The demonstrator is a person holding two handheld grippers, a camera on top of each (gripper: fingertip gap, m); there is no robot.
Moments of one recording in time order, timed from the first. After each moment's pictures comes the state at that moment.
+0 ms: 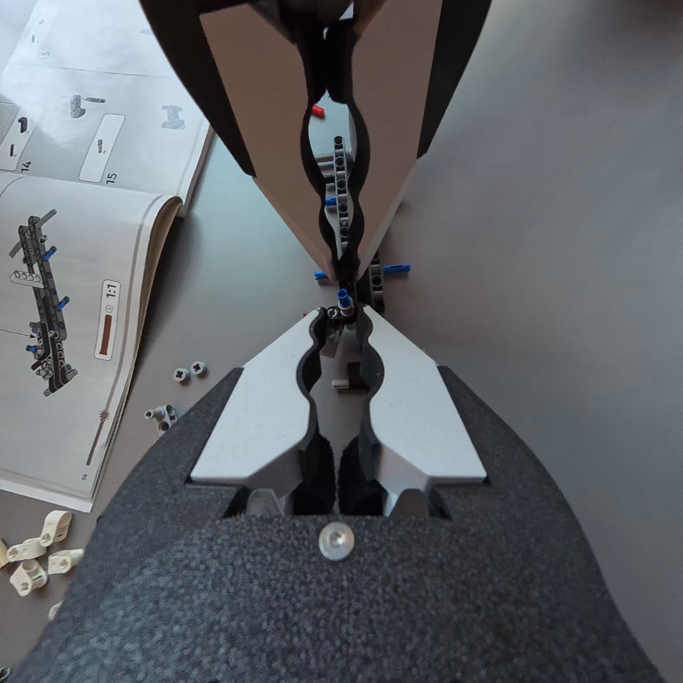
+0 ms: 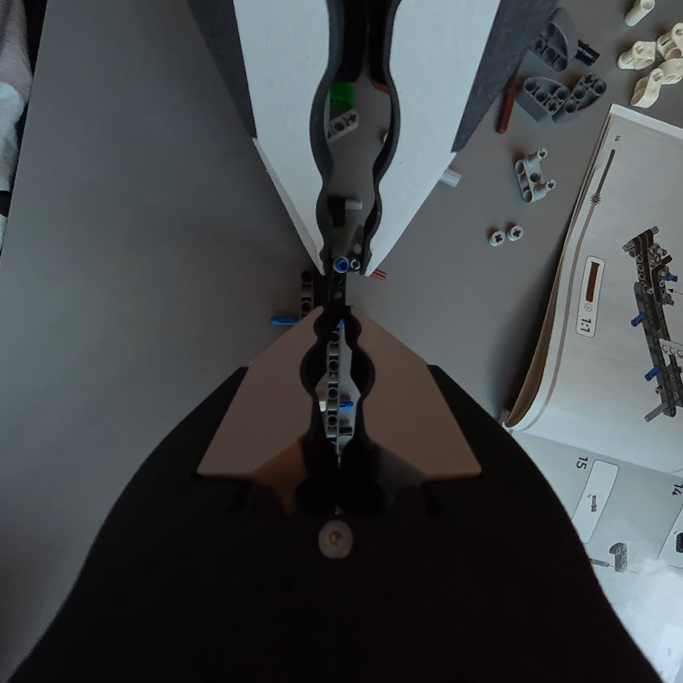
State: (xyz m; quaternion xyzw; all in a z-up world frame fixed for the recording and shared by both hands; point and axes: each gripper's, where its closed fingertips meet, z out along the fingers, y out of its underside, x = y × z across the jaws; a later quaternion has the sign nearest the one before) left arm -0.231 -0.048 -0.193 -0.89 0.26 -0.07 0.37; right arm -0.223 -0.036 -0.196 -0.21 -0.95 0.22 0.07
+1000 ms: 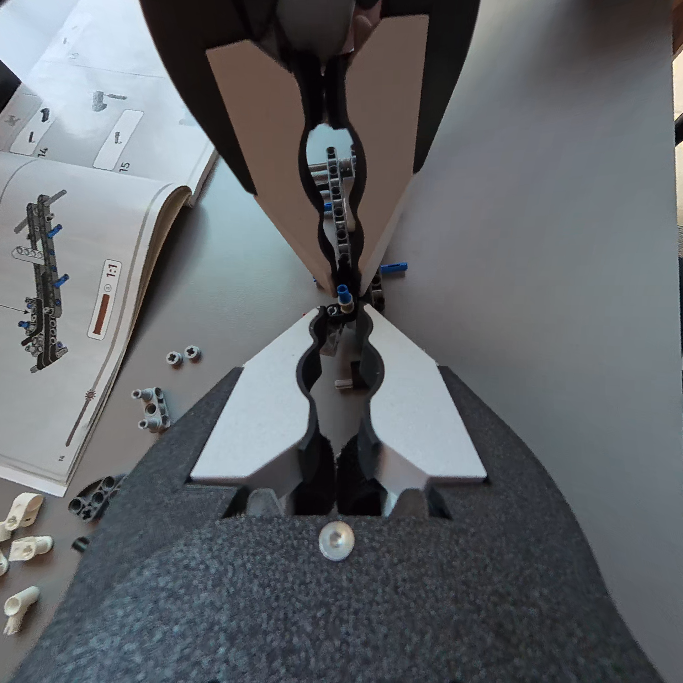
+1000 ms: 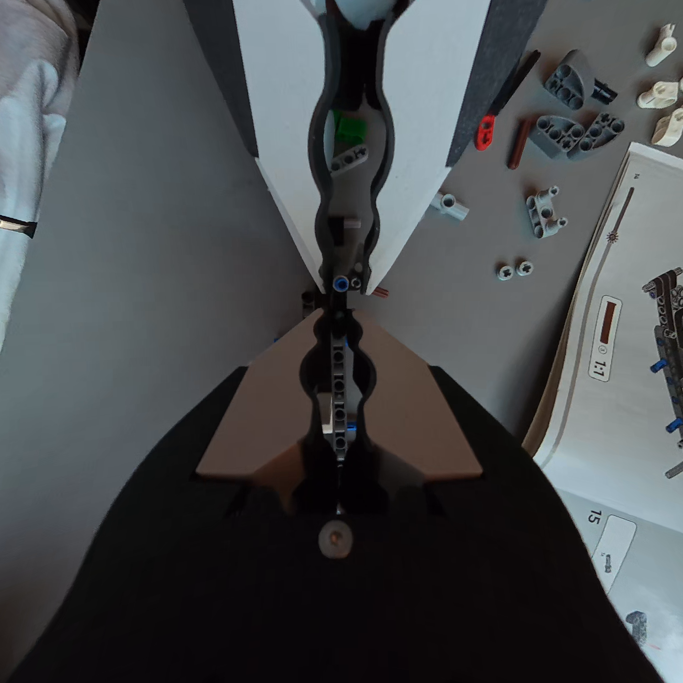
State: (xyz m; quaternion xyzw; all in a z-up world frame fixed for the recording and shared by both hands) left arm -0.233 -0.053 -0.194 -0.88 0.23 -0.07 0.41; right arm -0.229 -0.050 -0.198 -0.19 -0.95 0.25 0.04
